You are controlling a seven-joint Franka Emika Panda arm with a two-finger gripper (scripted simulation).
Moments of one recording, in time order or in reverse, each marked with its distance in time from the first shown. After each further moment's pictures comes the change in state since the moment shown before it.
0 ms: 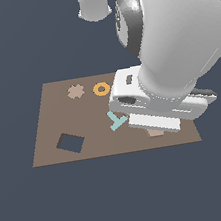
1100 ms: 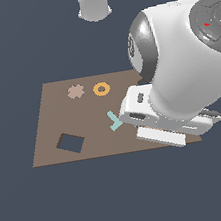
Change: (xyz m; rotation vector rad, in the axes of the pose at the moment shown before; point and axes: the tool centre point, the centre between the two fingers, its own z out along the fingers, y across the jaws) arm 0.018 -0.025 0.033 0.001 -0.002 0.066
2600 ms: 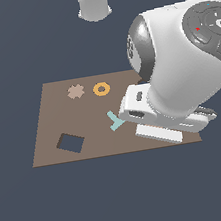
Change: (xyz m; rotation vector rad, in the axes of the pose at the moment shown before) arm -0.009 0.002 0.009 -0.001 -0.002 0.000
